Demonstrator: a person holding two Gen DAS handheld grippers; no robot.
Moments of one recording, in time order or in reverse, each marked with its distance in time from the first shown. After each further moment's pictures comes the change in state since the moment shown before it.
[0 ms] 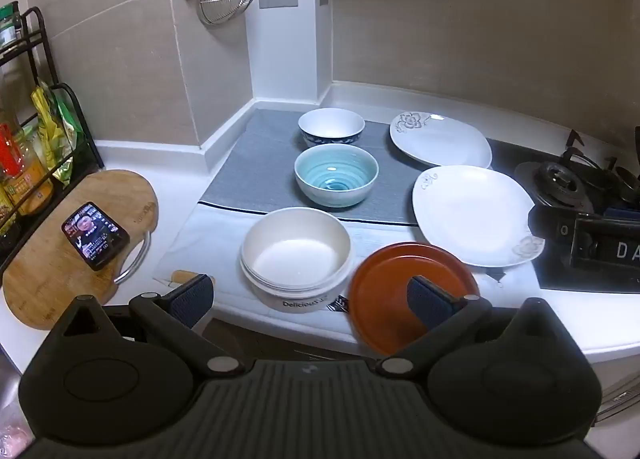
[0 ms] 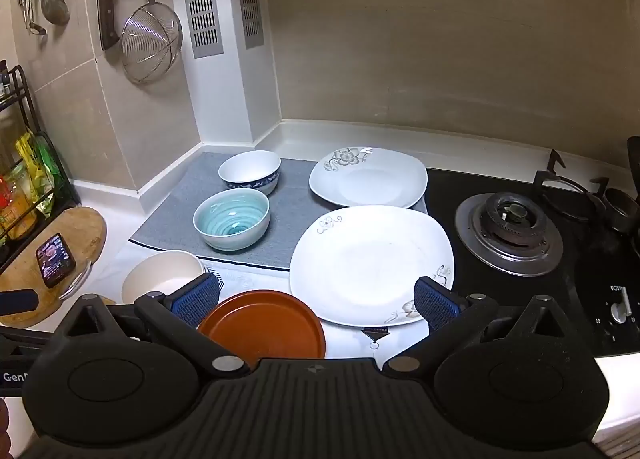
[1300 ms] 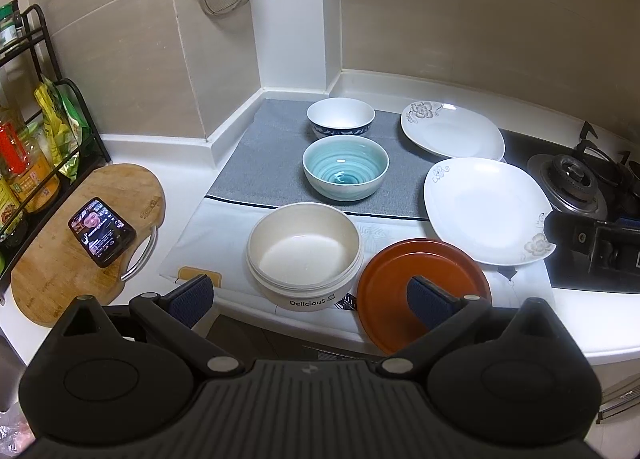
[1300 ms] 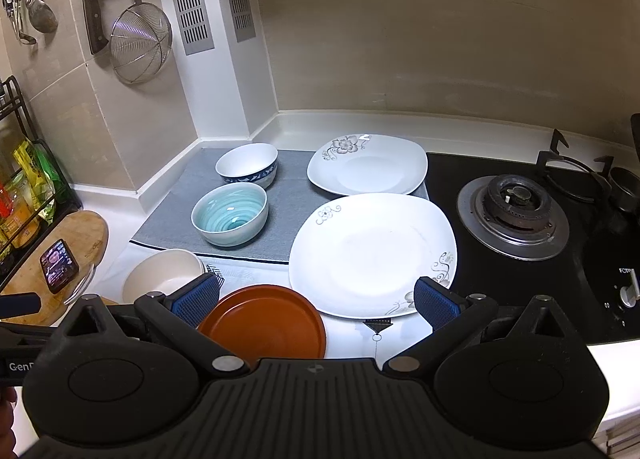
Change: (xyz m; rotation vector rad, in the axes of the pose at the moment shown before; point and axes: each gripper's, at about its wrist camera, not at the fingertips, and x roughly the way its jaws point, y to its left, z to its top) left arm 0.005 -0.005 0.009 -0.020 0.068 0.018; right arm 0.005 -0.013 0.001 0.029 0.046 0.008
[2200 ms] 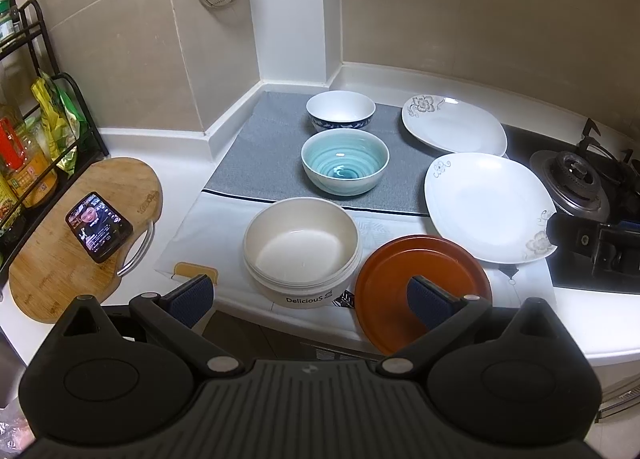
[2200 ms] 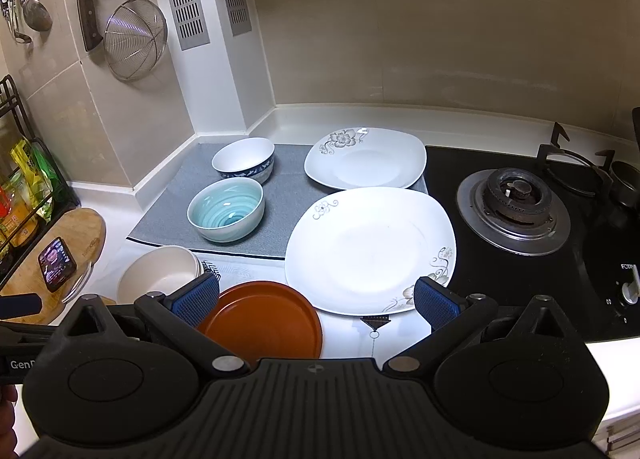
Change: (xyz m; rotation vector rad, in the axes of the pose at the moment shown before) left arm 0.008 -0.002 0.002 -0.001 0.022 0.001; right arm 0.006 -0.007 -0.002 0.012 0.012 0.000
